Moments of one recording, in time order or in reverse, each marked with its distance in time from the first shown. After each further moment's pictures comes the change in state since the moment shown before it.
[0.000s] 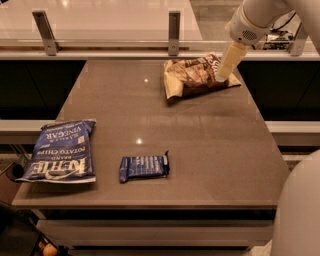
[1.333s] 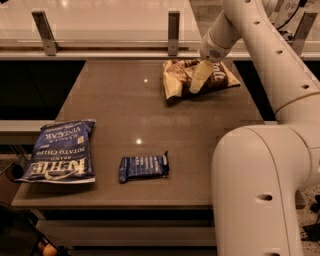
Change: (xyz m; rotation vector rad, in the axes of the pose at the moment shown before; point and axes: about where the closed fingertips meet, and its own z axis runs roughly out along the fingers) arm -0.034 0.002 0.126 -0.178 -0.052 0.023
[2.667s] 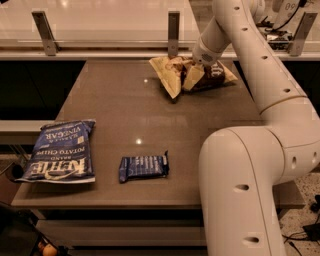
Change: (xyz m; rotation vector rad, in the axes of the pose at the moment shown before) arm -0.013 0.005 0.031 -0.067 -0.022 0.004
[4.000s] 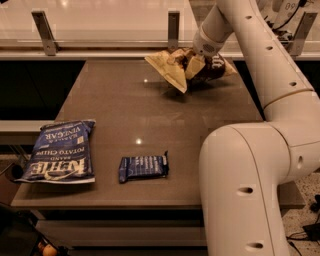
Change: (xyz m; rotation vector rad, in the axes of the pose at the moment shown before) arm -0.016 -0.003 -0.037 0.049 -0.003 -0.037
